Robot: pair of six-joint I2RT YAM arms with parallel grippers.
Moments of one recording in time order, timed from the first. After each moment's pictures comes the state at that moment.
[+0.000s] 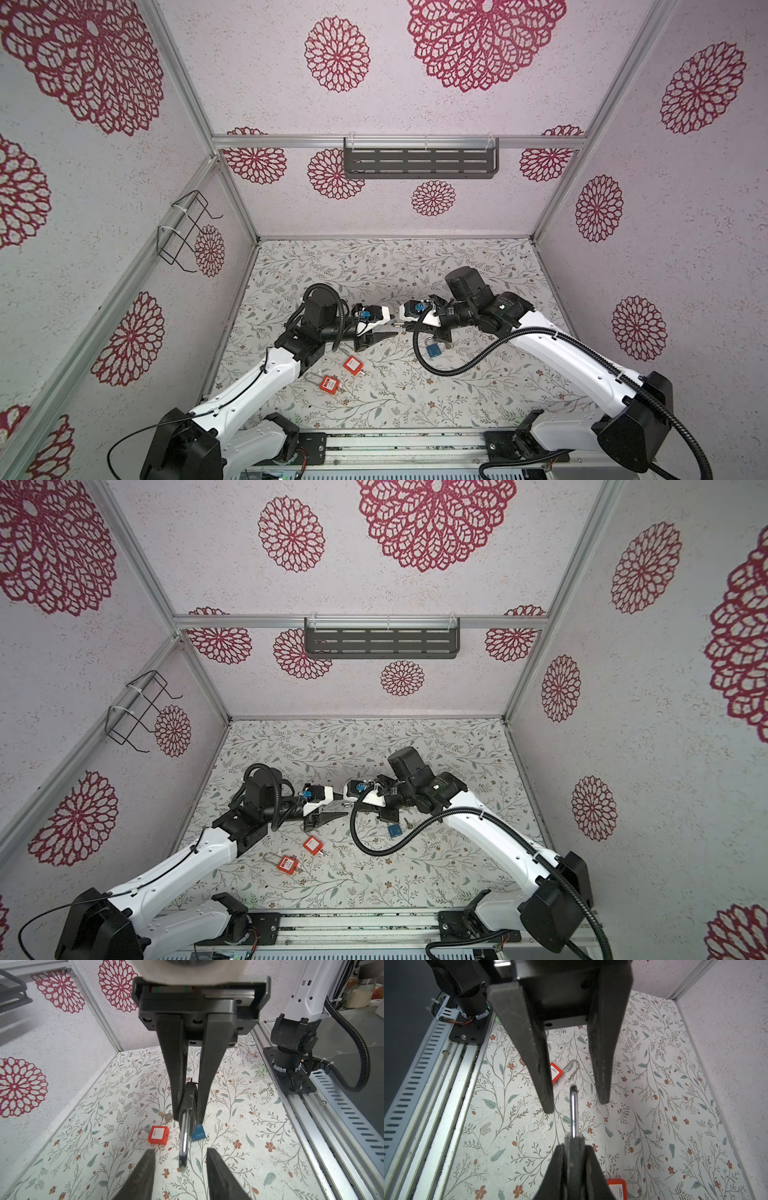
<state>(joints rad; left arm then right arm) -0.51 1.11 0.69 0.04 0.77 0.53 0.72 1.31 1.19 -0.66 -0.53 -0.77</state>
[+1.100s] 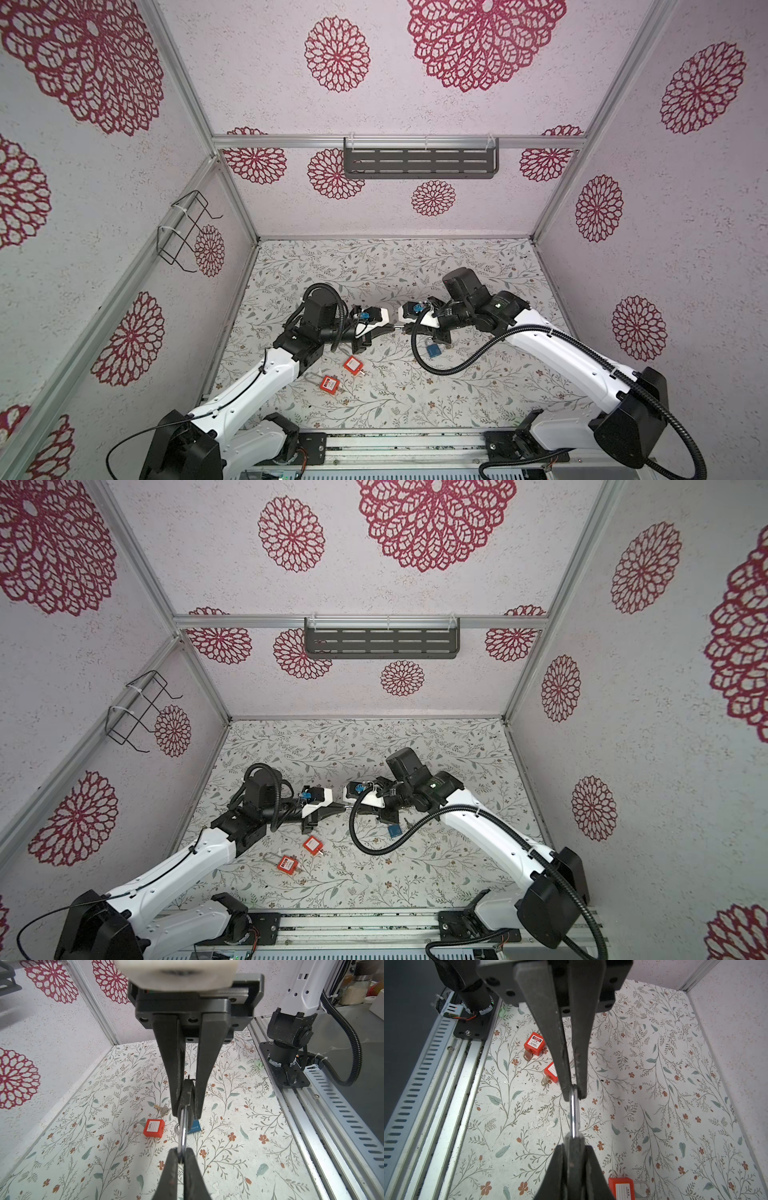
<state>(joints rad) -0.51 1.12 0.70 -0.02 0.79 0.55 0.72 1.34 1.19 -0.69 -0.54 -0.78</state>
